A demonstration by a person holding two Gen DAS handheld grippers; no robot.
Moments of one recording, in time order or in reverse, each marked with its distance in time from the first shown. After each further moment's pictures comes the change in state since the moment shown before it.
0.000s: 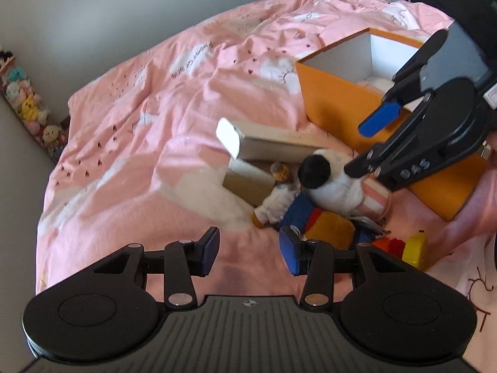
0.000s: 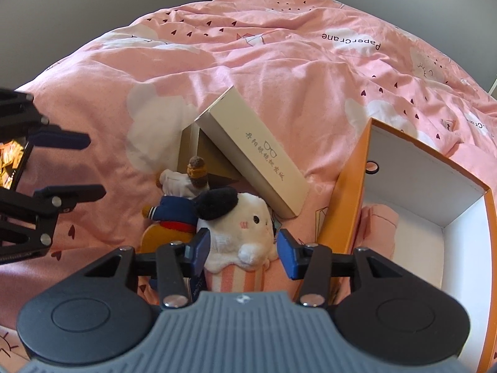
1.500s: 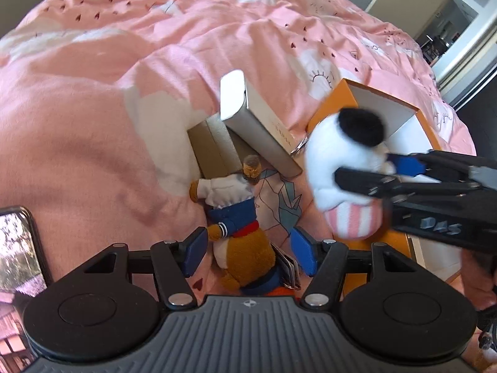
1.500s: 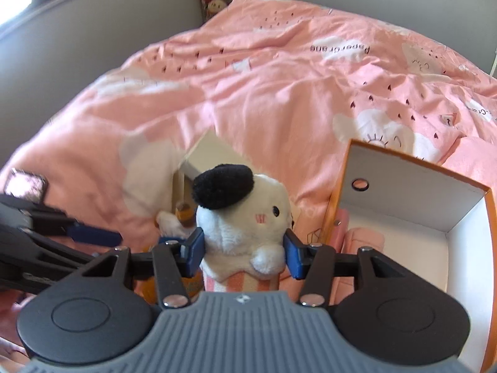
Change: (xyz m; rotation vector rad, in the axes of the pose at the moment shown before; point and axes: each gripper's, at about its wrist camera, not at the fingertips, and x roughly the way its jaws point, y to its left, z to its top) left arm 0.045 0.036 0.008 -0.715 0.230 -0.279; right arm -0.026 -0.044 0.017 0.125 -0.085 0.094
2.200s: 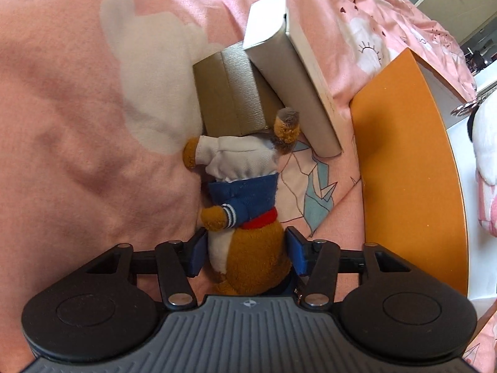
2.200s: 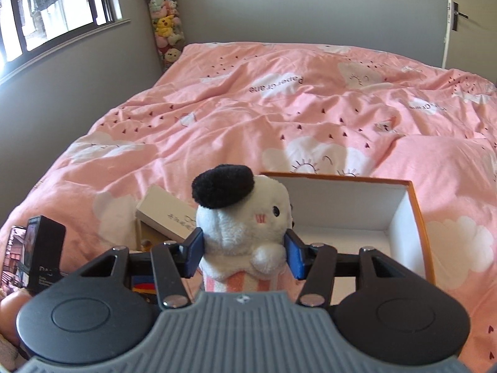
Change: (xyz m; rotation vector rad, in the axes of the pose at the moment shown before) left arm 0.070 0.006 -0.009 -0.143 0.075 0.067; right arm -0.066 -0.061 -0.012 0.154 -0.142 -0.099
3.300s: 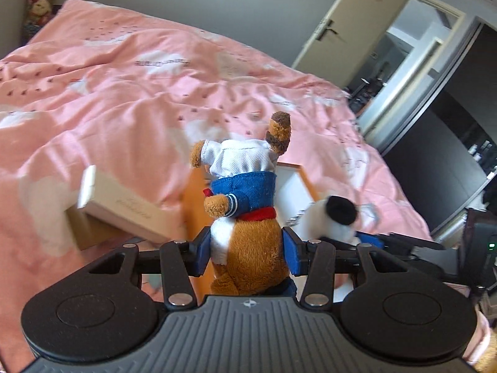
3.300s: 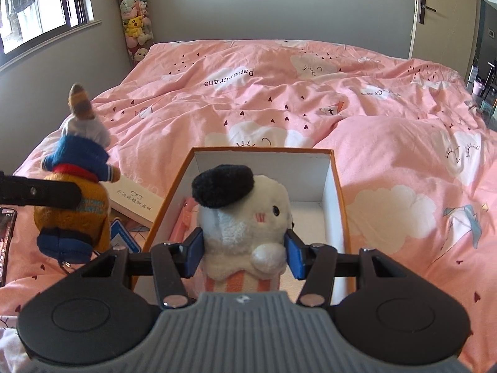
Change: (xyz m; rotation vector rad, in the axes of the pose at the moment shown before) left arm -0.129 -0.125 0.001 0.231 -0.306 -0.340; right arm -0.045 -0.061 -0.034 0.017 0.002 -0.098
